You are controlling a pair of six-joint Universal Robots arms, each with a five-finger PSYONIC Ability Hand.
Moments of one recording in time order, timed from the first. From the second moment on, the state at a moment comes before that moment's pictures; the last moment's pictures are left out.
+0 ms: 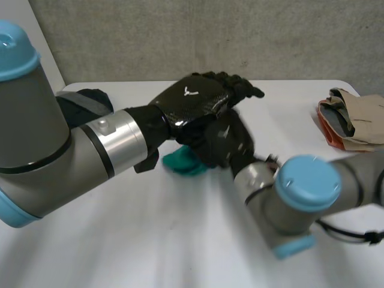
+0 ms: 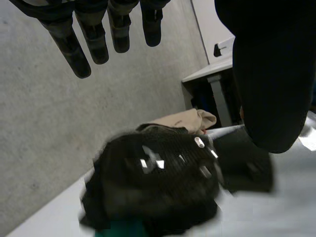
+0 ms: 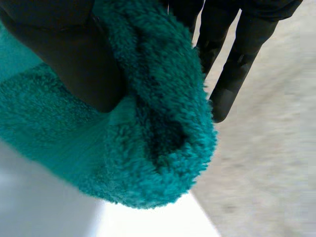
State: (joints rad) left arm 4.13 -1.85 -1.27 3.06 -0.98 3.24; right arm 2.19 -0.99 1.56 -0.69 1.48 2.58; left_hand 0.19 0.21 0.21 0.21 0.05; right_hand 1.07 1.17 1.18 1.20 0.93
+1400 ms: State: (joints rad) left arm 4.11 -1.82 -1.11 3.10 -1.17 3.19; right arm 1.21 -1.18 1.02 -0.25 1.58 2.54; left_hand 0.19 0.21 0.21 0.21 0.05; right_hand 0.24 0.22 0.21 0.22 0.05
